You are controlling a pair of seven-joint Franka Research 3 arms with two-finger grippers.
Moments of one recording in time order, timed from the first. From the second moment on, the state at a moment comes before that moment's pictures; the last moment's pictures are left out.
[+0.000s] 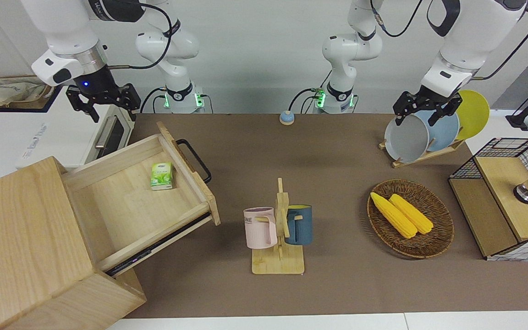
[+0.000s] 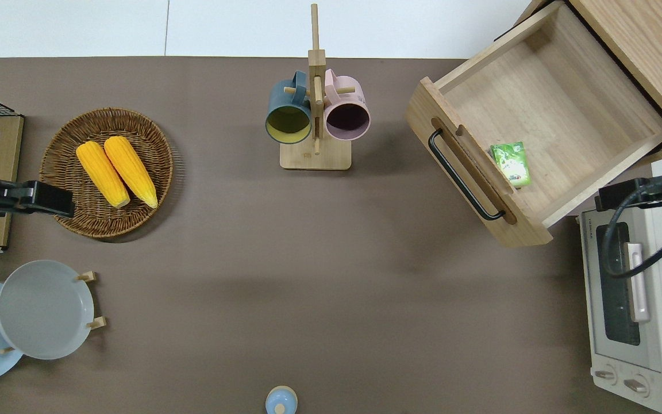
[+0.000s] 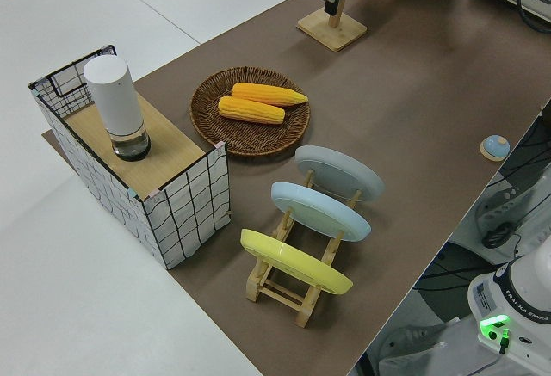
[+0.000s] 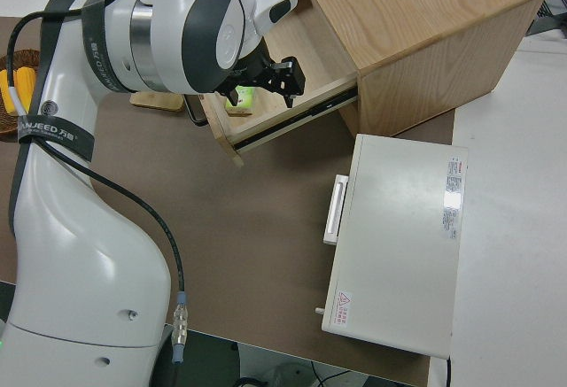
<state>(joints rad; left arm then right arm) 0.04 0.05 -0.07 -1.50 0.00 1.52 0.04 0.00 0.02 -0.02 -1.51 -0.02 1.54 -0.05</state>
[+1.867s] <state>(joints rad) 0.04 0.05 -0.07 -1.50 0.00 1.52 0.04 0.00 0.03 -0.02 -1.51 -0.02 1.54 -0.06</state>
